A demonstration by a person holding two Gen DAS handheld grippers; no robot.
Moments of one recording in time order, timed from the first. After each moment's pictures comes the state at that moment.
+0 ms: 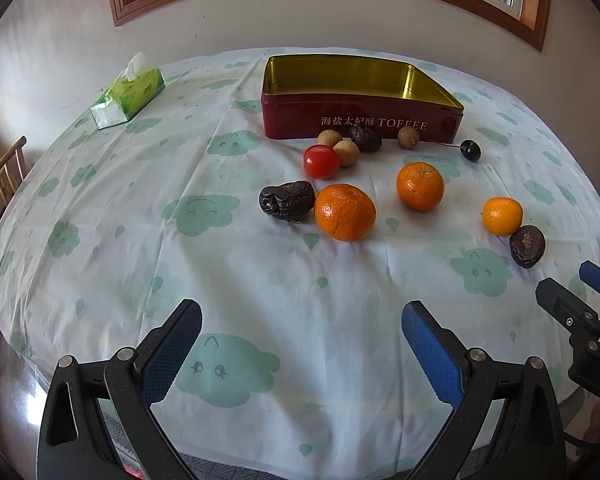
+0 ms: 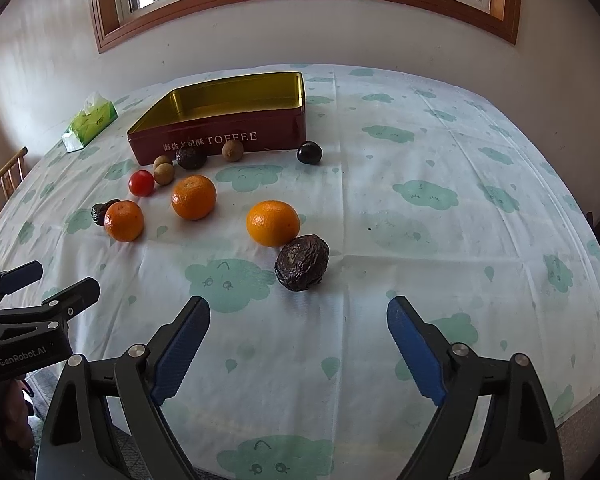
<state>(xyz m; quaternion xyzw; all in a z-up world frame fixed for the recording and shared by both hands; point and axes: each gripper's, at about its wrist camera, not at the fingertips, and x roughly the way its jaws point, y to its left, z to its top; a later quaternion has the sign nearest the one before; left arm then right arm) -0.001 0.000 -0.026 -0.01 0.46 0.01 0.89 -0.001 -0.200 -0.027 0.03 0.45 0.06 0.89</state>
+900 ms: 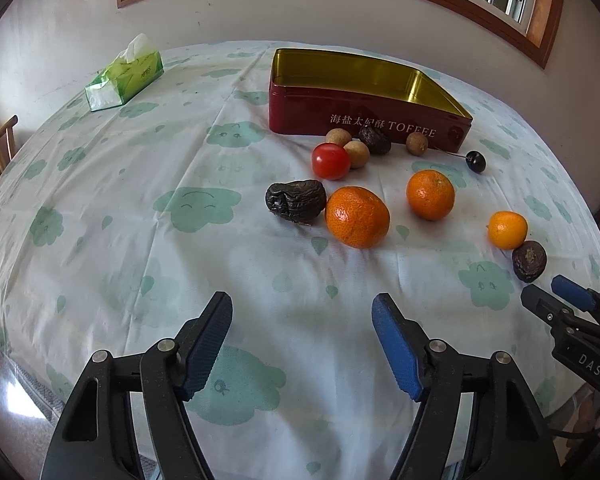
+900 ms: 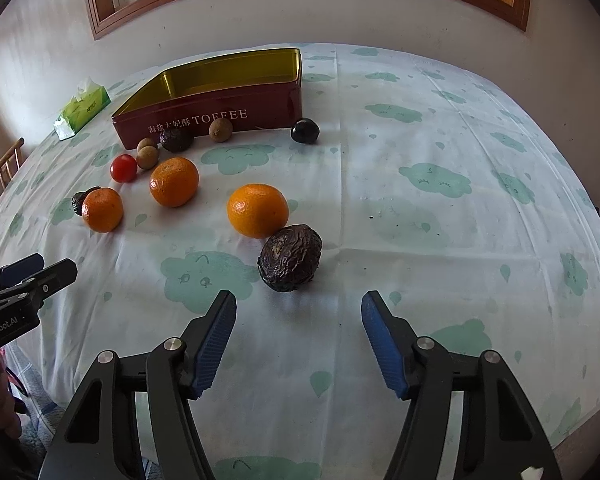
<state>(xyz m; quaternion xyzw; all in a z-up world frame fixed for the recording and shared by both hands) 0.010 0.017 -0.035 -0.05 0.46 -0.01 0.89 0.020 -0.206 -0.049 0.02 0.48 0.07 0.87</state>
